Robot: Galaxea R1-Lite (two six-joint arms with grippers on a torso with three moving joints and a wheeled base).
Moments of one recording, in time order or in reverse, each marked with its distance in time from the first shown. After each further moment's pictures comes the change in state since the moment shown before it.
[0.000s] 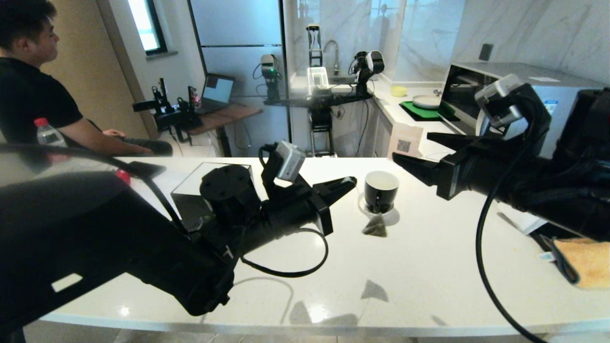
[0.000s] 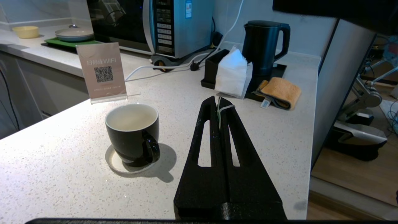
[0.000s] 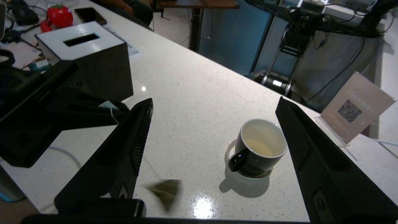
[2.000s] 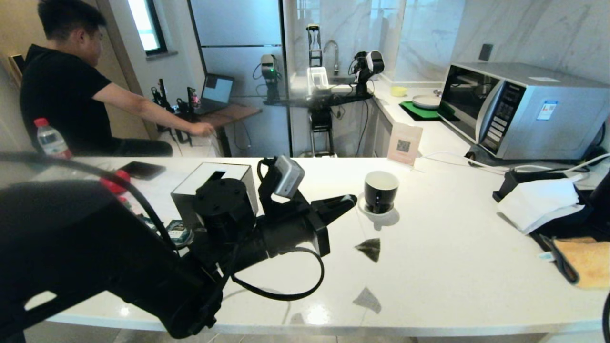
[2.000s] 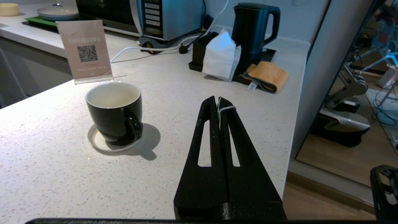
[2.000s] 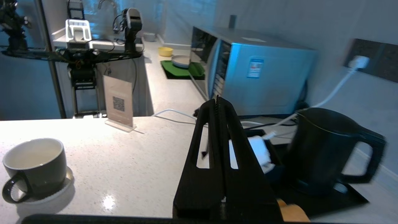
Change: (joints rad) left arm -0.031 -0.039 0.111 -0.002 0.000 0.001; right arm -0.447 -0.394 0.558 -0.475 -0.414 -0.051
